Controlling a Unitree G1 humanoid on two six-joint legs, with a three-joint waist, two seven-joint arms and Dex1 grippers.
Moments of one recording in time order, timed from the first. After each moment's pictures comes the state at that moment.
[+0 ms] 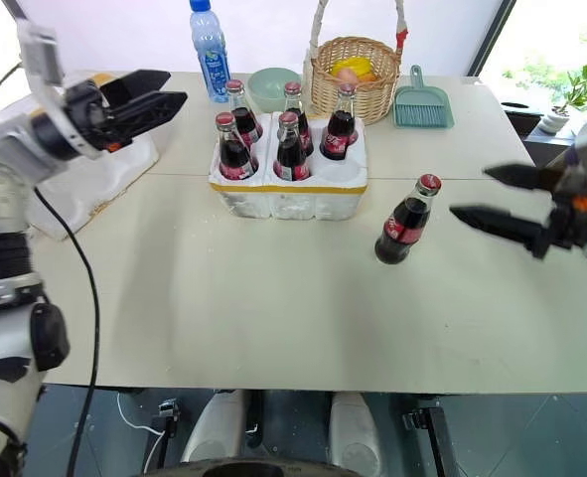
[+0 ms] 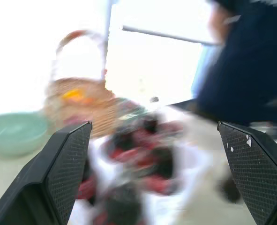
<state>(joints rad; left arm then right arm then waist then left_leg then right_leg) -0.87 0.72 0.27 0.07 -0.77 0.84 -1.08 -0.07 -1.11 -0.72 -0.35 0.84 0.96 1.03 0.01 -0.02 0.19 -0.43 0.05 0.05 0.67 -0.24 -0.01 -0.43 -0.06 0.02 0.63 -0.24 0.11</state>
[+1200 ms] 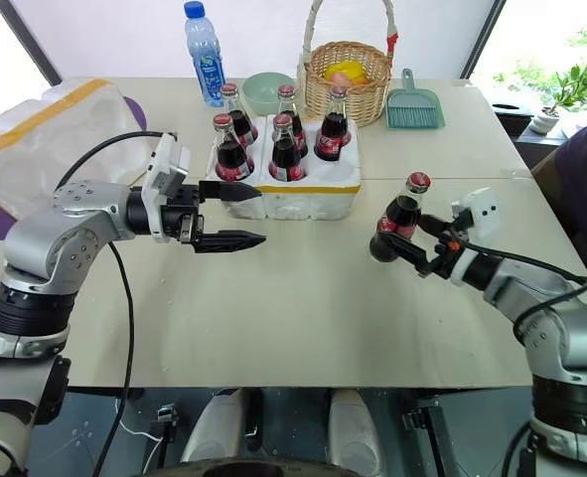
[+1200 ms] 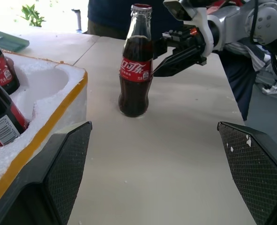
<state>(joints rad) -0.67 0.64 -0.06 -0.15 -0.59 0.67 -1.14 -0.24 -0.64 -0.30 -0.20 0.67 0.75 0.67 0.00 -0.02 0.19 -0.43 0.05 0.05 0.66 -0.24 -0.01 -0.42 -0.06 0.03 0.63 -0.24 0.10</state>
